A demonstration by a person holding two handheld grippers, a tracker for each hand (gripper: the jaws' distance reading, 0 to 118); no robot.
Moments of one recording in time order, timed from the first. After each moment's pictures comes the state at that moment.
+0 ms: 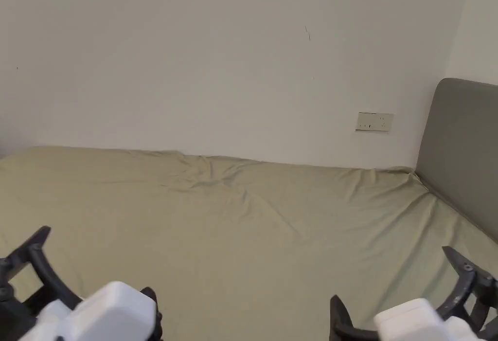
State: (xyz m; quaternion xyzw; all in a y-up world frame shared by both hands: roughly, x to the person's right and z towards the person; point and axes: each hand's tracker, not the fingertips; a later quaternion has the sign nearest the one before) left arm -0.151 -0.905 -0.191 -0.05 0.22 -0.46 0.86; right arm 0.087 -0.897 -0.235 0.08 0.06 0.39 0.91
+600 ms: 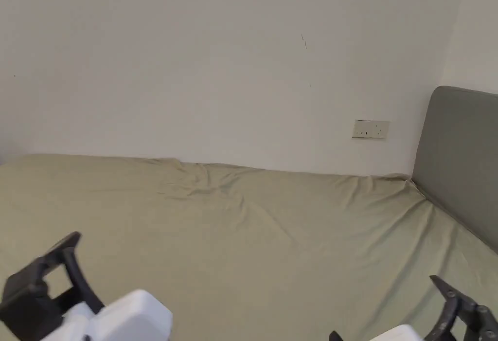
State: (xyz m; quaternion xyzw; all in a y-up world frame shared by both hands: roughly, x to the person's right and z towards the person) left arm -0.160 -0.883 -0.195 0.00 0.17 -0.35 0.92; right arm 0.103 -0.898 -0.239 0.01 0.08 0.29 0.95
